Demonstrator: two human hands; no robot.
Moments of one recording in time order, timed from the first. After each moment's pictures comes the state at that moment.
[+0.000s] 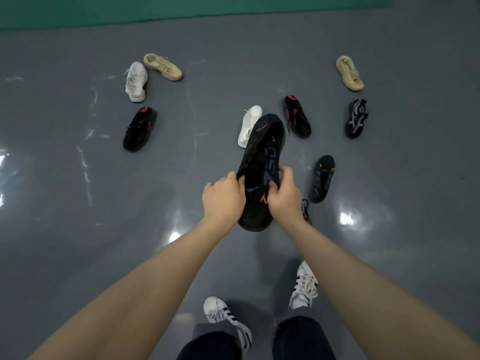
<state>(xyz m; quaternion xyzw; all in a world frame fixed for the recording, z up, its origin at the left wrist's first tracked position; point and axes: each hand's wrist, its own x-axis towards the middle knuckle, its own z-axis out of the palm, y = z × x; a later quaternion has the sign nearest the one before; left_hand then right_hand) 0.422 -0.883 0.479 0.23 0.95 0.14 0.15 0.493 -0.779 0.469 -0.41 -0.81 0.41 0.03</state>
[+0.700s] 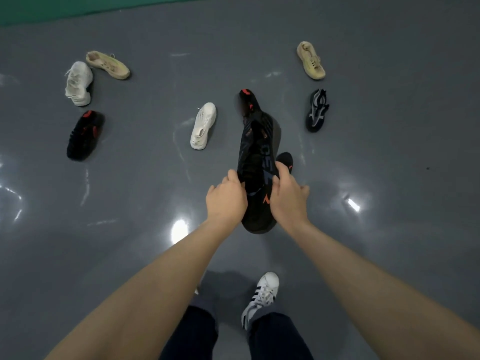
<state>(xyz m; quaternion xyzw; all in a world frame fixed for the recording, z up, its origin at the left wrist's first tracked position) 0.498 -0.657 0.453 0.25 0.94 0.11 0.22 0.577 -0.557 0.447 -0.39 -0.86 0.32 0.02</state>
